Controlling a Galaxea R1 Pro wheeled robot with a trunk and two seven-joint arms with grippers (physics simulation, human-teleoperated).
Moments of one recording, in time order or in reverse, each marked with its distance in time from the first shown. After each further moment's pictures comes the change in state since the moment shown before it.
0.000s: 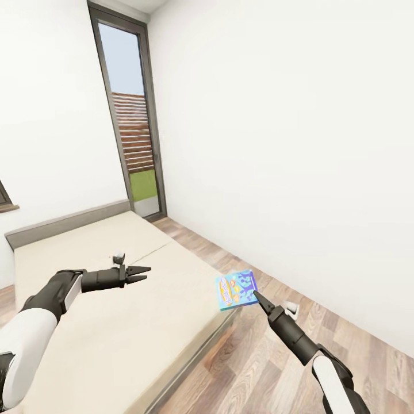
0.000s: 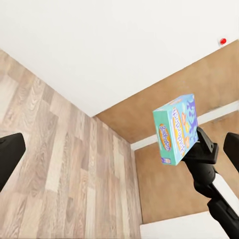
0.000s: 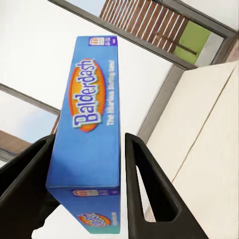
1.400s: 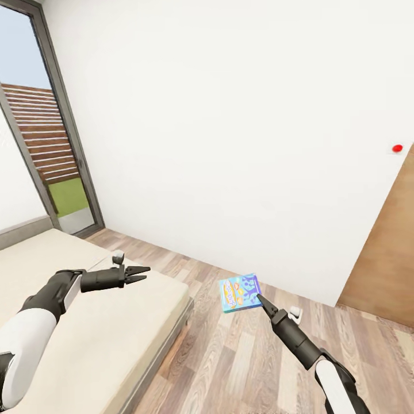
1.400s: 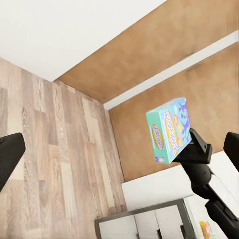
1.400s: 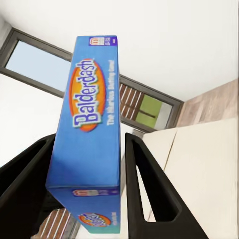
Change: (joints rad) left arm 0.000 0.003 0.002 0.001 -0.001 0.000 -0.001; right arm 0.000 -0.001 -0.034 0.045 -0.002 0.000 0.008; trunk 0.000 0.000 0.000
